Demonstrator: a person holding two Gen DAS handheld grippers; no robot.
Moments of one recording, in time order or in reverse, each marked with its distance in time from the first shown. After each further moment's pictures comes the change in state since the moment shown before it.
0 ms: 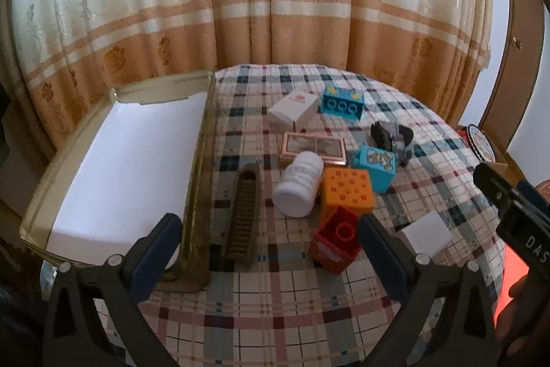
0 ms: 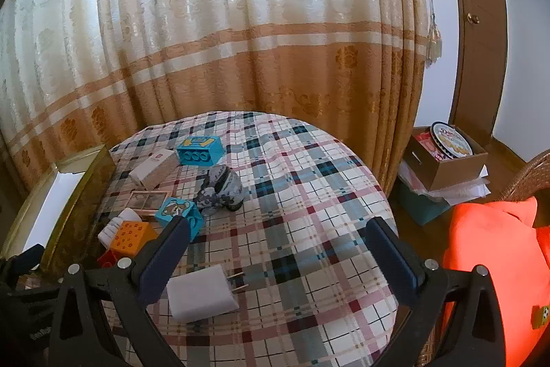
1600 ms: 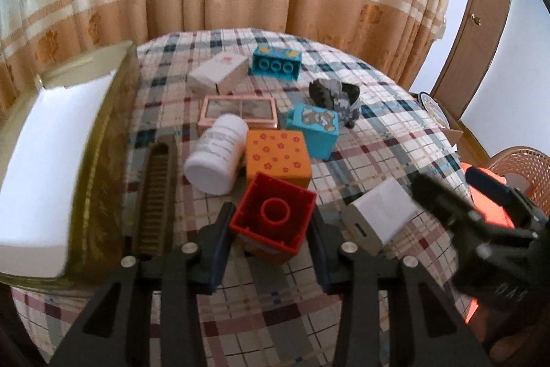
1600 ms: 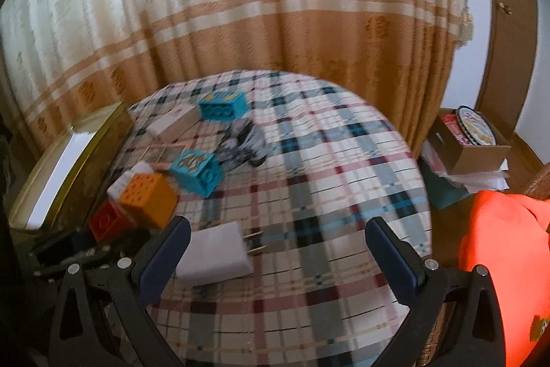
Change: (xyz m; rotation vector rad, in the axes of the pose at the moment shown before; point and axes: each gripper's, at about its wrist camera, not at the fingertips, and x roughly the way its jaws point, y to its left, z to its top) left arm 0.026 -0.025 -0.010 0.075 0.141 -0.241; right arm 0.015 0.011 -0.019 -0.077 0.147 0.106
